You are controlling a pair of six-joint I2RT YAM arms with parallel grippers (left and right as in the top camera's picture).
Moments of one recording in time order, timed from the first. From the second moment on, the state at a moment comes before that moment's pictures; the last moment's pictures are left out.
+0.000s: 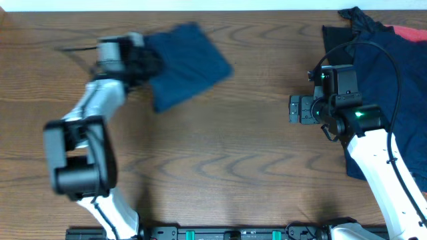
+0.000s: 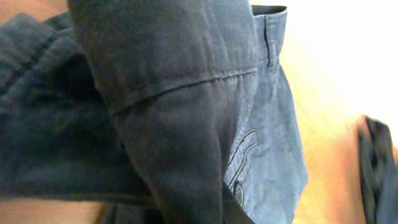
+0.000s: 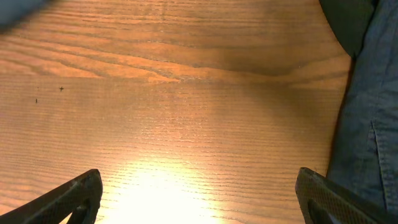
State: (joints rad) left arm 0.17 1.93 1.25 -0.13 0.49 -0.52; right arm 0.18 1.33 1.07 -0.75 0.02 0.15
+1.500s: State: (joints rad) left arm 0.37 1.47 1.24 -0.65 0.31 -0.21; right arm 0.15 1.33 1.07 -0.55 -0.11 0.18
